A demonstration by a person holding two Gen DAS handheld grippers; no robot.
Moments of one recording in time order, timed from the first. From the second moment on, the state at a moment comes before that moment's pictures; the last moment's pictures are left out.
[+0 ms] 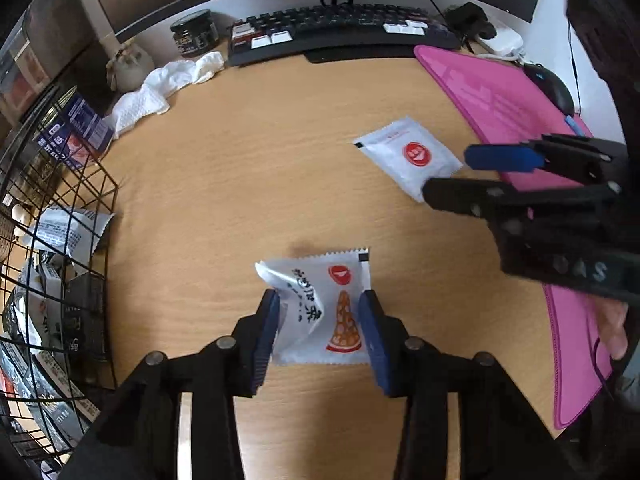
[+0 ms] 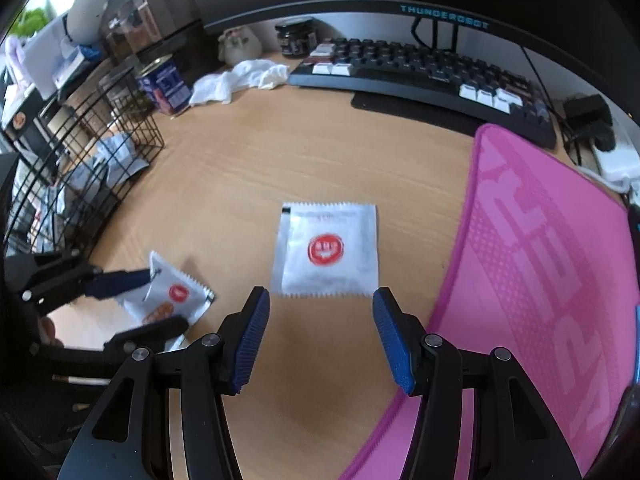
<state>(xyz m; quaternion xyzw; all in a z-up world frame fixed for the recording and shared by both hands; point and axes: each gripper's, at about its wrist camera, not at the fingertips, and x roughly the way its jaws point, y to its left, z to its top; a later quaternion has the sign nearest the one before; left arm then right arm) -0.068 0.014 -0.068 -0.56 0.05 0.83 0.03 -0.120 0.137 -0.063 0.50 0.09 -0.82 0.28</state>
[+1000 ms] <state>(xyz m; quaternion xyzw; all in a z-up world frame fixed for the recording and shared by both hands) -0.063 0.006 -0.058 -0.55 0.06 0.83 0.02 -0.131 0.117 -0.065 0.48 0.12 -0.83 0.26</state>
